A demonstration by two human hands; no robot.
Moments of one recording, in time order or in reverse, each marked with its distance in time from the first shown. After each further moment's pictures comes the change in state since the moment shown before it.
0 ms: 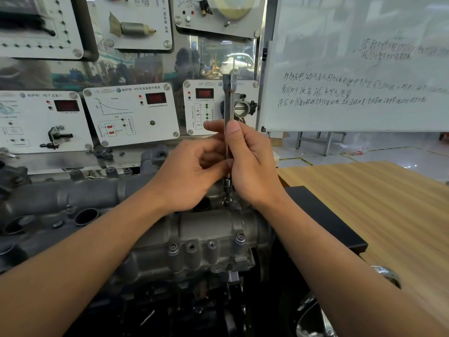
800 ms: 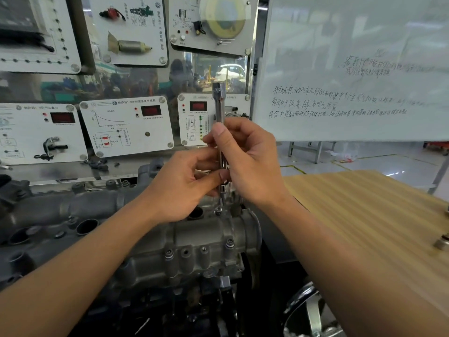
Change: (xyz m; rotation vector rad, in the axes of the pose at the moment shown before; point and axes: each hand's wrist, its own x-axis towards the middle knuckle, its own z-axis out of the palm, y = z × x) left_hand -0.002 0.018 -0.006 -0.114 -0.058 -0.041; right_hand 0.010 -0.043 -0.010 0.035 -0.011 -0.006
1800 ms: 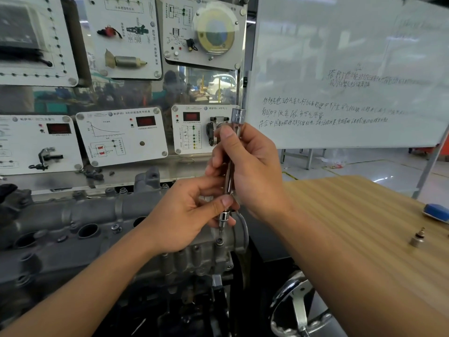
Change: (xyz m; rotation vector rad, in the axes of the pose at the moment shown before) left_hand -0.033 0.023 0.023 -0.142 -0.084 -0.027; right_hand -0.016 -0.042 -0.006 0.235 -0.033 0.112
